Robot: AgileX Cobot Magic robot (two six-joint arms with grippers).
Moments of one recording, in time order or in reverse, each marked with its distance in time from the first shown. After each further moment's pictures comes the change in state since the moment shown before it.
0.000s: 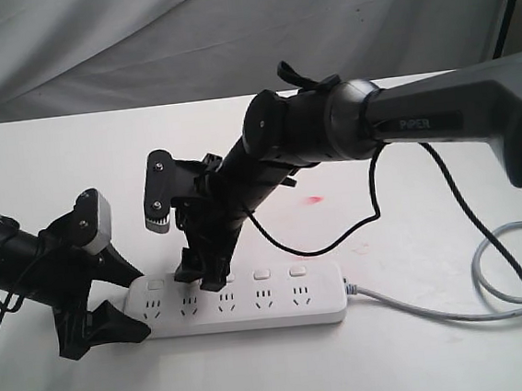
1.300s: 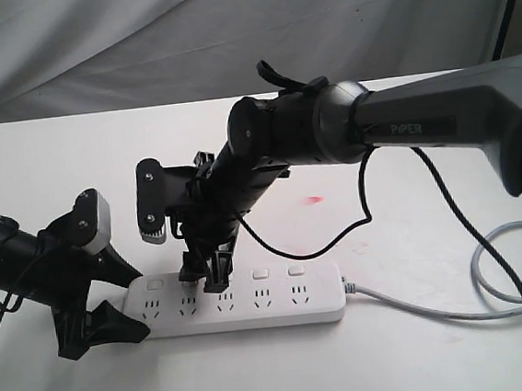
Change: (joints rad) left arm 0.000 0.000 0.000 0.002 0.000 -0.002; right arm 0.041 0.012 -0.017 -0.186 -0.015 0.090
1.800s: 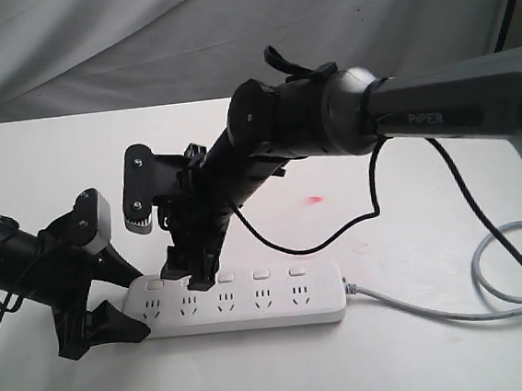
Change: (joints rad) left arm 0.000 0.000 0.000 0.002 0.000 0.000; right arm 0.004 -0.075 0.020 0.135 0.012 -0.050
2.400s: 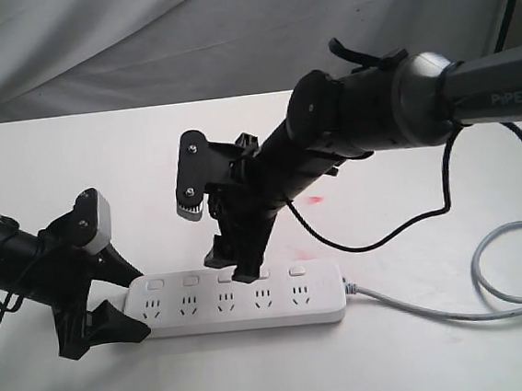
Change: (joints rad) left arm 0.000 0.000 0.000 -0.002 0.000 0.000; right arm -0.080 -0.124 0.208 0.063 -0.089 -0.054
